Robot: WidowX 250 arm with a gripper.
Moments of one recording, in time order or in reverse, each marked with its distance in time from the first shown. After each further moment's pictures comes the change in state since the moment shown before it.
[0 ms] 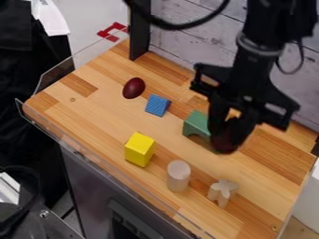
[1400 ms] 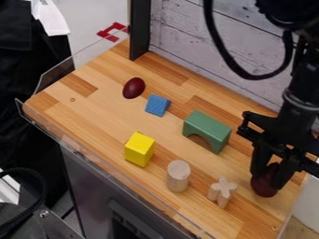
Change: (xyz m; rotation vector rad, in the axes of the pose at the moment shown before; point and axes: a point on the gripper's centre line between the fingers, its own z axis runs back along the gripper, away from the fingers) arm 0.018 -0.055 -0.055 -0.067 0.129 -0.162
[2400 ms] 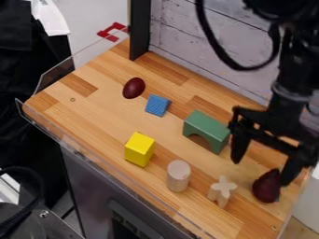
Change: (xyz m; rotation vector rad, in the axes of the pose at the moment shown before) arm 0.001 0.019 0.014 -0.026 -0.023 0.109
